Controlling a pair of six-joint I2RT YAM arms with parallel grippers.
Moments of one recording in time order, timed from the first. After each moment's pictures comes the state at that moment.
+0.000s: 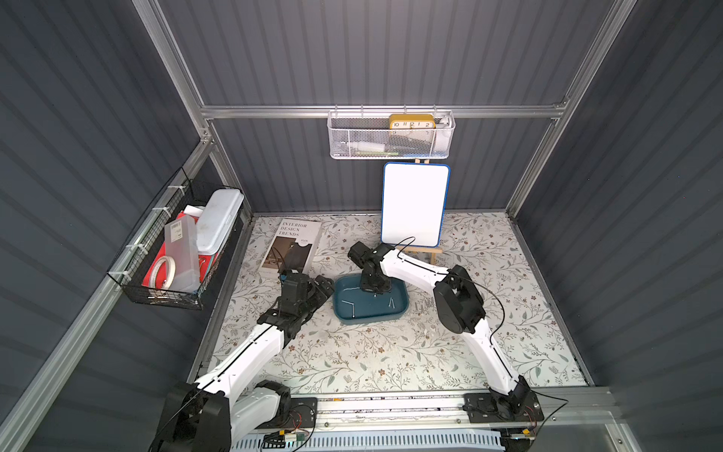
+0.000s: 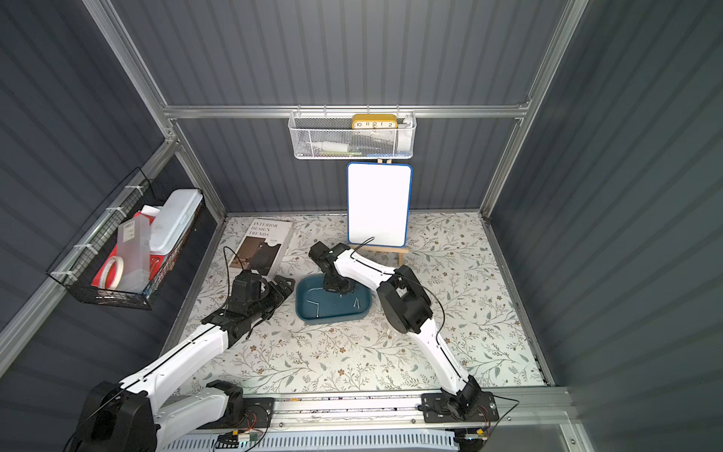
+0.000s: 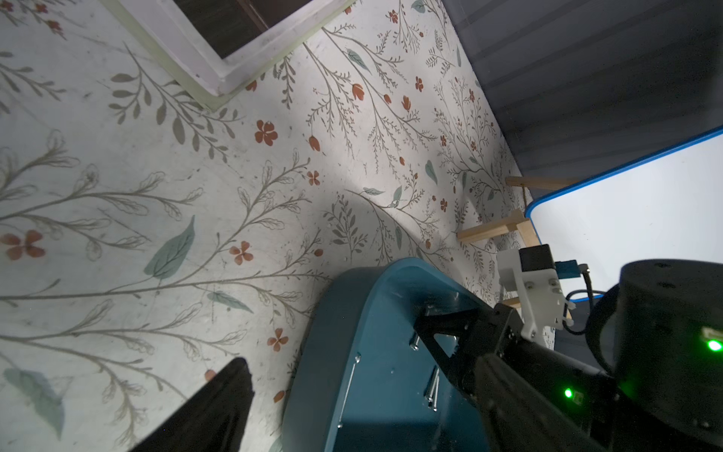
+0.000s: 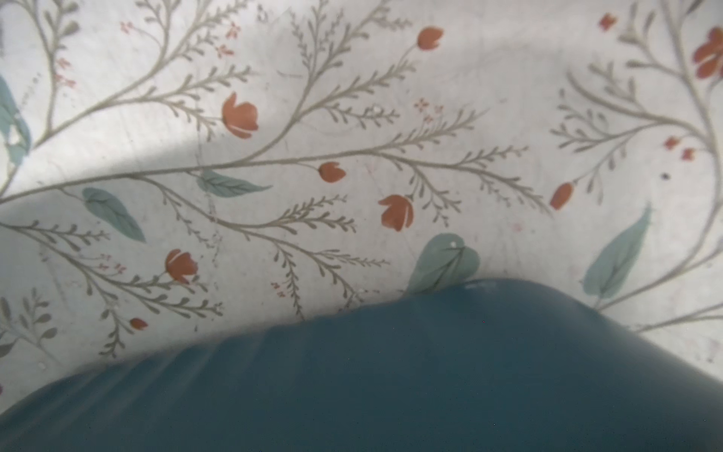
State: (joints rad) left arm -0.33 1.10 0.55 -0.12 0.07 -0.98; right arm 0.78 2.40 2.02 -1.05 0.14 0.93
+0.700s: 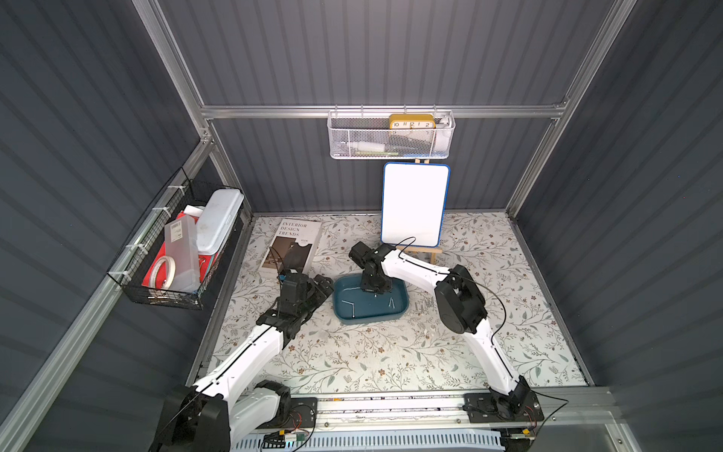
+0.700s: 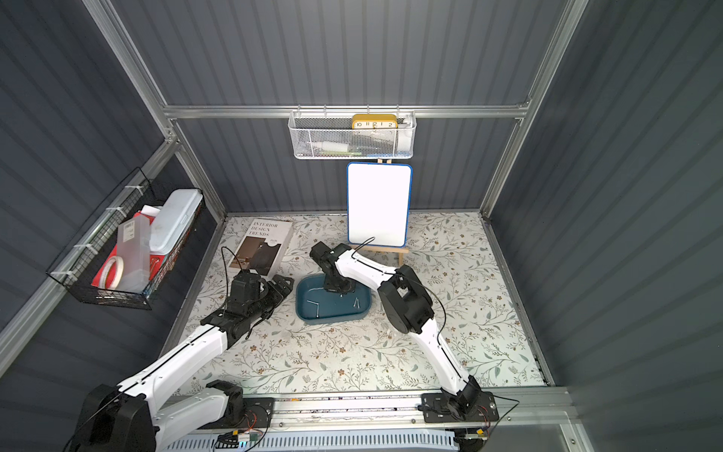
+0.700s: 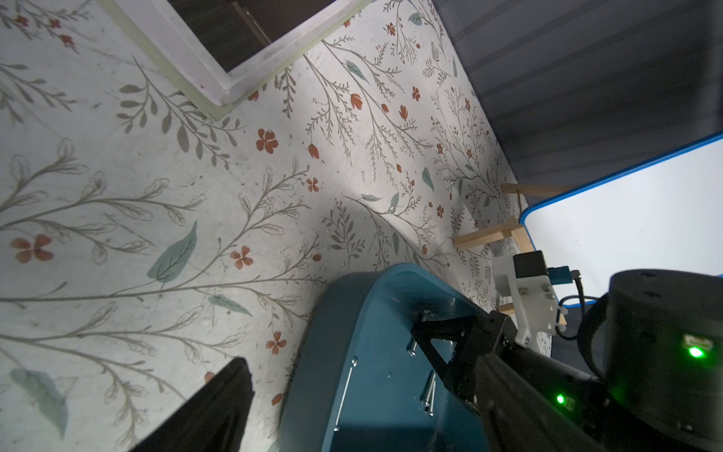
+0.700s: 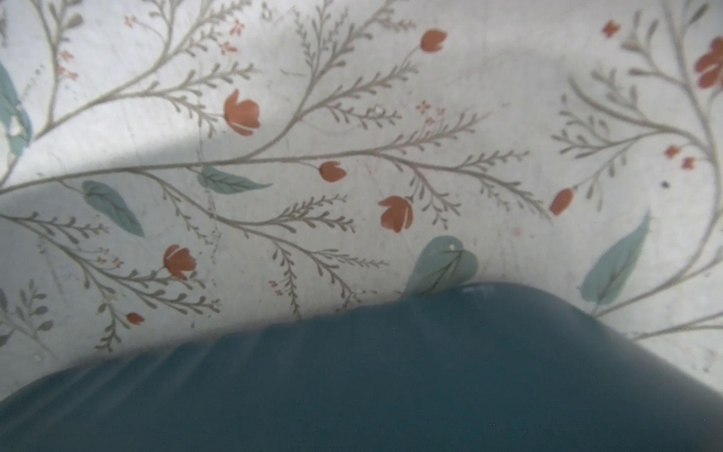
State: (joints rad) left arm -0.33 1.08 0.55 -0.12 0.06 -0.99; right arm 0.78 2.38 1.99 -1.03 0.13 0.91
